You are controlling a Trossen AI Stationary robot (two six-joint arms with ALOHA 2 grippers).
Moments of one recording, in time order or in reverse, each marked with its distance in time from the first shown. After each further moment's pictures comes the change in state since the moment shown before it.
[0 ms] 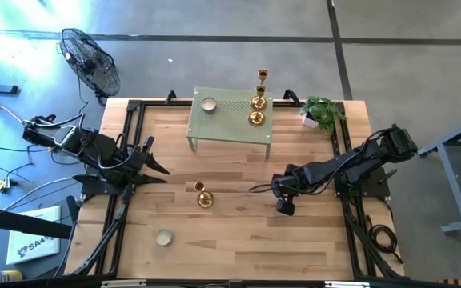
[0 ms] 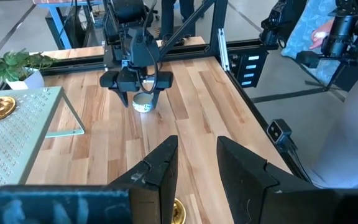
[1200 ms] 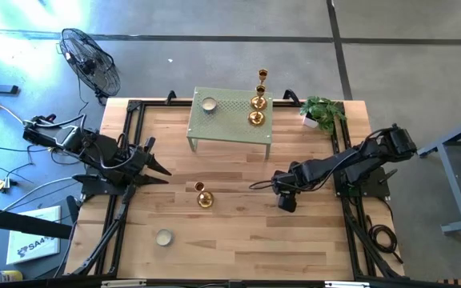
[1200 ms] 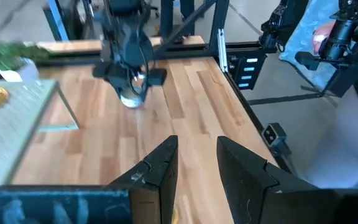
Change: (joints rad) left arm 0.000 0.018 0.000 0.011 0.008 -0.056; right arm -0.033 0.000 0.039 -0.128 -0.016 0.026
